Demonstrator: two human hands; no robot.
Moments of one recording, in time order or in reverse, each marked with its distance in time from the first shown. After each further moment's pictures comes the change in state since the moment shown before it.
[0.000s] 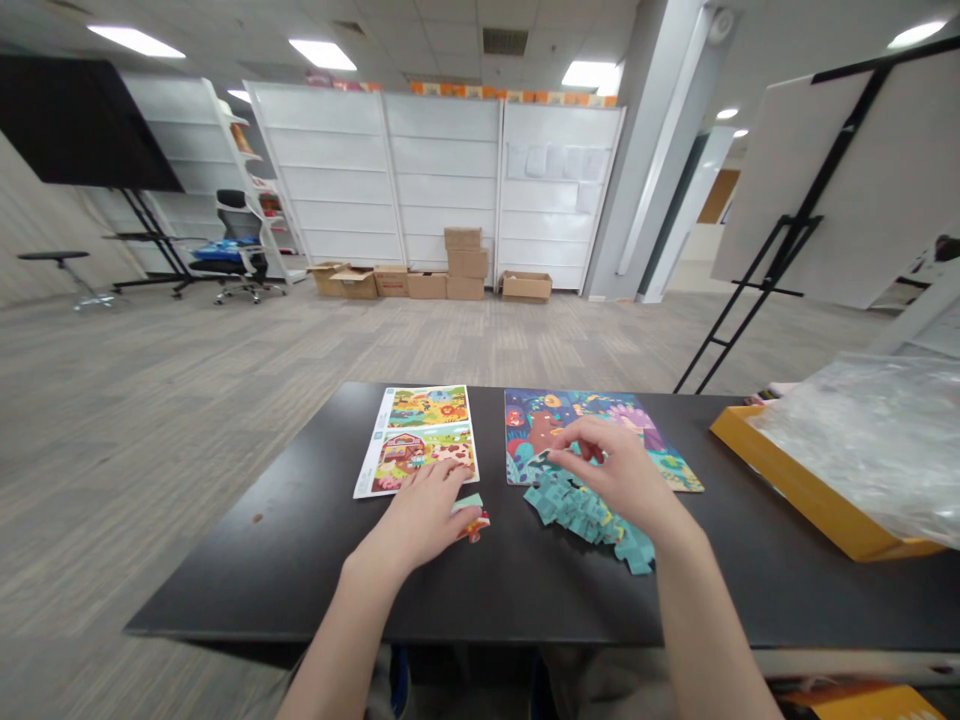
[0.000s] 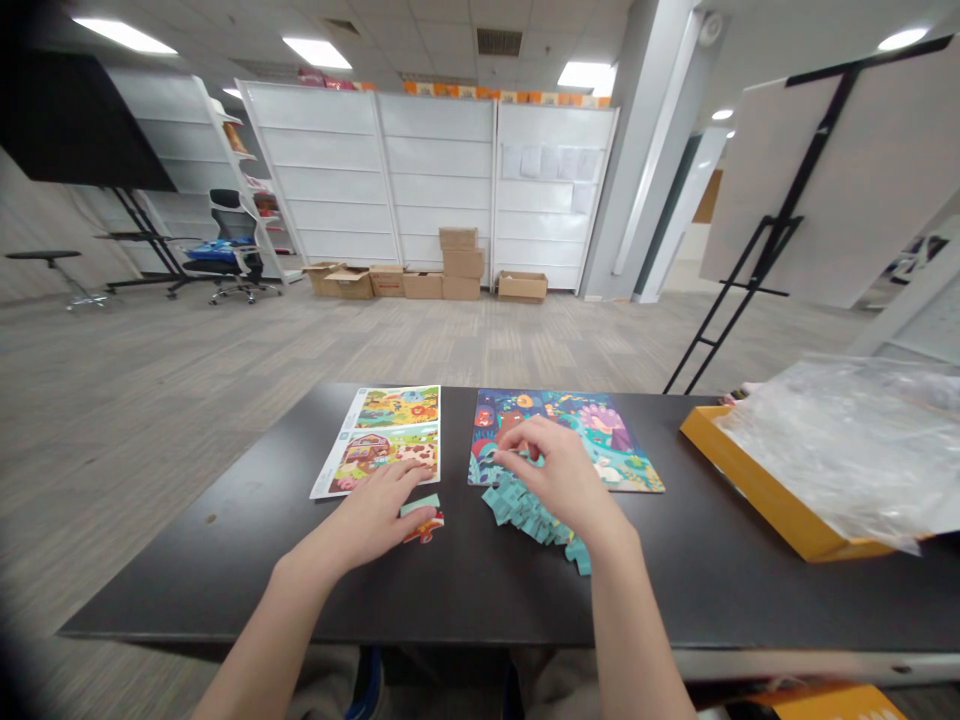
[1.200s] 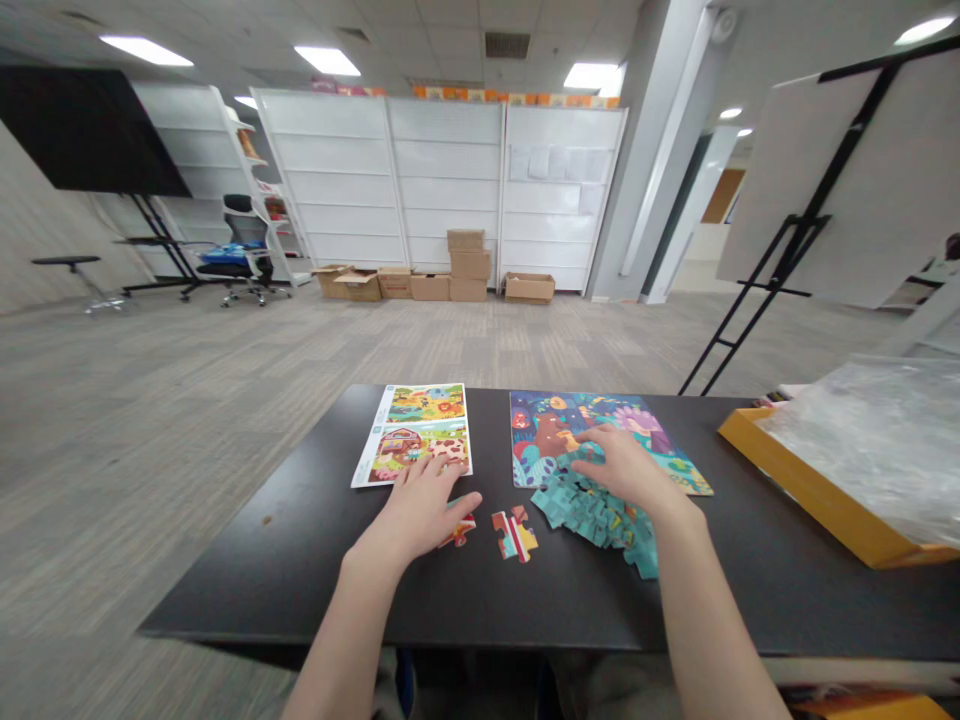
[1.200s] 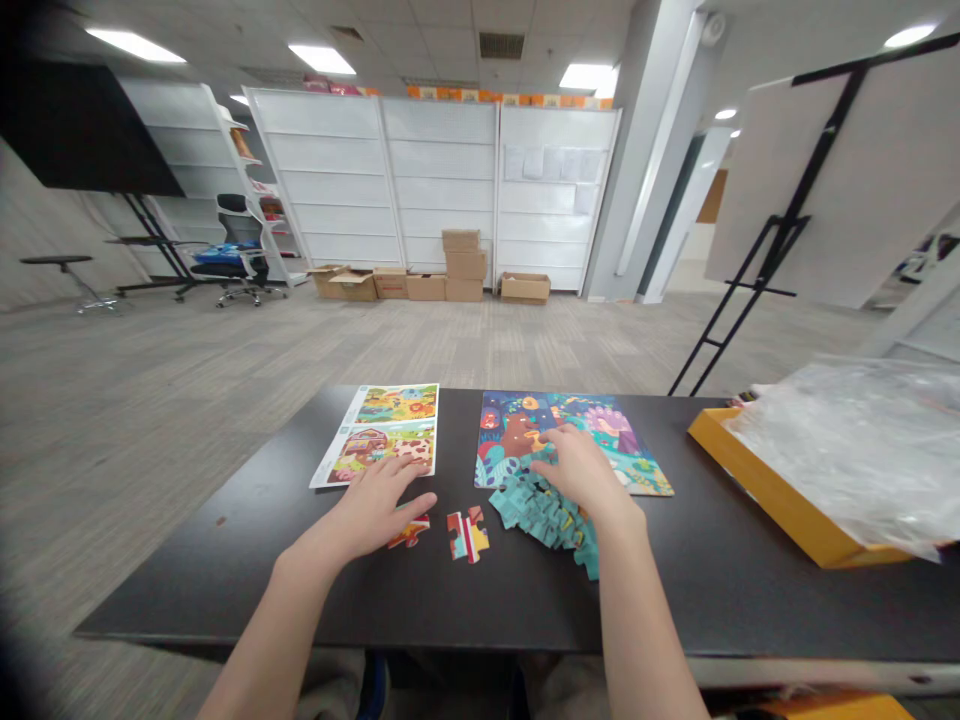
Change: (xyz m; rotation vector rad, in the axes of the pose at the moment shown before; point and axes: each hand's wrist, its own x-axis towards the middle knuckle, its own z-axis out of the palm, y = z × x) left_hand 0.005 -0.014 0.000 0.059 -0.011 -0.123; right_hand 0.010 0.059 0.009 -0.373 -0.180 0.242
